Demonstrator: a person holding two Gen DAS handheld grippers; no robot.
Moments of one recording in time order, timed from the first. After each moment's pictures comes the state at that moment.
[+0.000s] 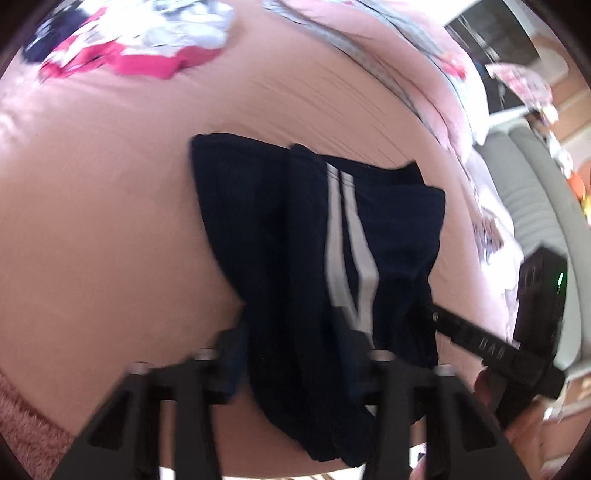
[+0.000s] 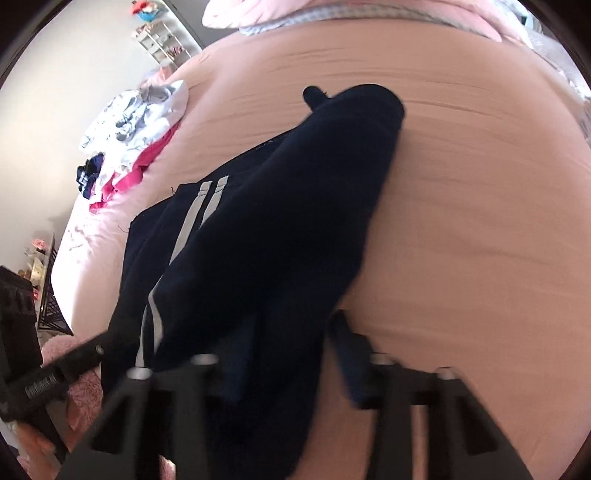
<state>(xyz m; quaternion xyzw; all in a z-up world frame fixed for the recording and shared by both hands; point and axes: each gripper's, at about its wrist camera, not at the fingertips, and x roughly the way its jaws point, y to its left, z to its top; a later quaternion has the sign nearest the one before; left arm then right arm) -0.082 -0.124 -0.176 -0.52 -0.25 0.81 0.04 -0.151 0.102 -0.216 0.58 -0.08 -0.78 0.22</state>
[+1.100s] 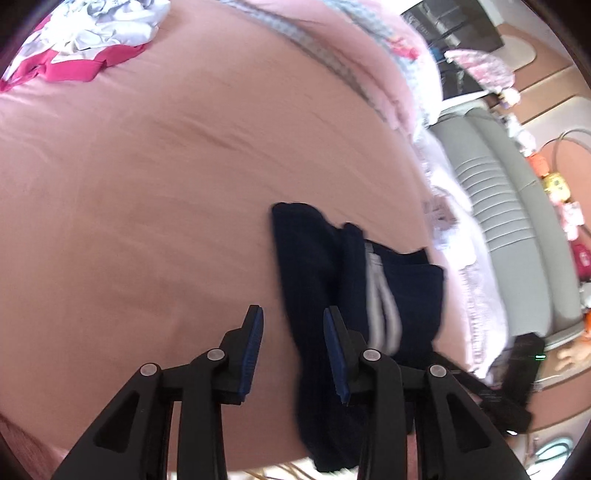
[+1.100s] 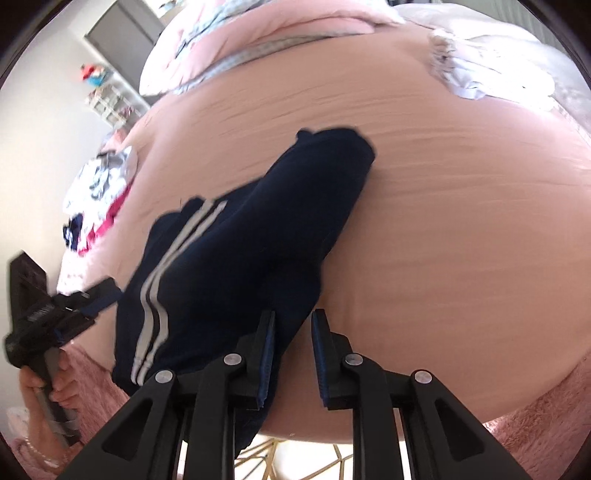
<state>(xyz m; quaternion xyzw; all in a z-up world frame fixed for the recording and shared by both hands) -0.097 -0.102 -0.176 -0.52 -0.28 0.80 0.13 -0.073 0.267 -0.185 0.53 -0.16 -0.83 0.10</state>
